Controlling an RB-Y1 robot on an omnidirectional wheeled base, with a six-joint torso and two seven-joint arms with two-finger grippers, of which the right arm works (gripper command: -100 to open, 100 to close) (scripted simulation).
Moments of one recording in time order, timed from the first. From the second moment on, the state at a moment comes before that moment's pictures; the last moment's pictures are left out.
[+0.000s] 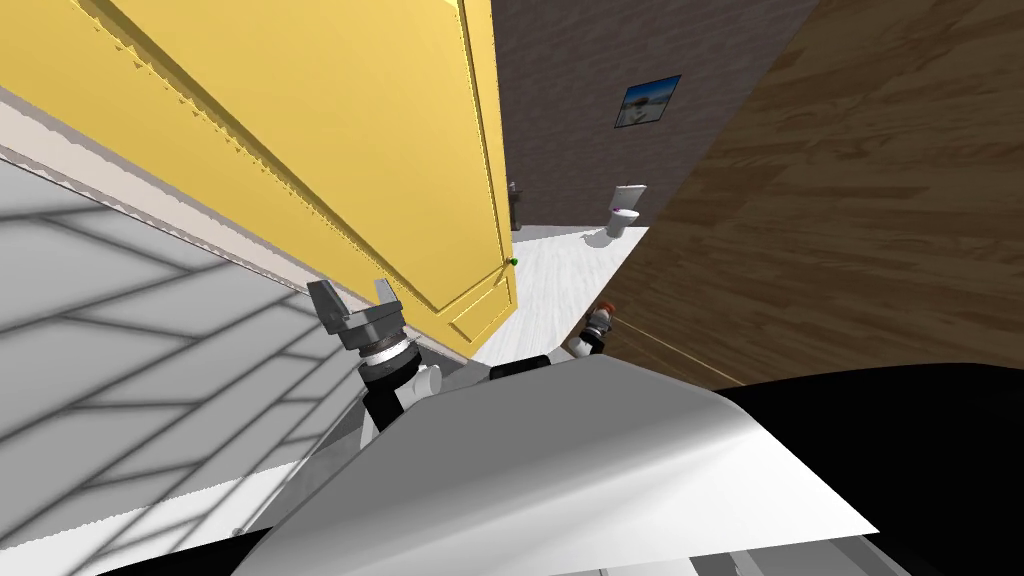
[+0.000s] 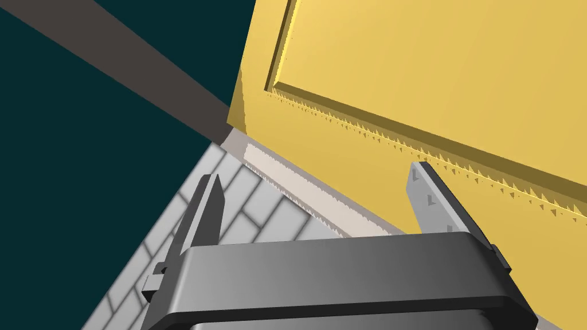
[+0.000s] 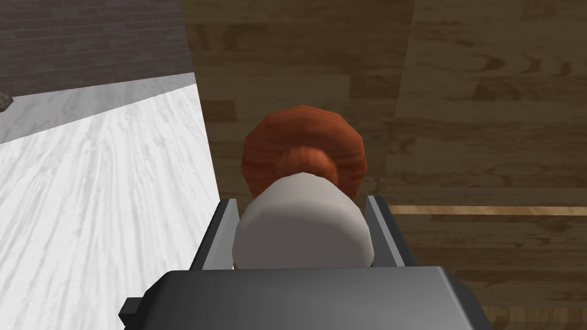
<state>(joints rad) 0.04 -0.07 -0.23 -0.85 -0.94 -0.93 -0.99</state>
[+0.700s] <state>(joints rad) 0.01 -0.06 -0.29 -0.81 -0.99 -0.98 -0.96</state>
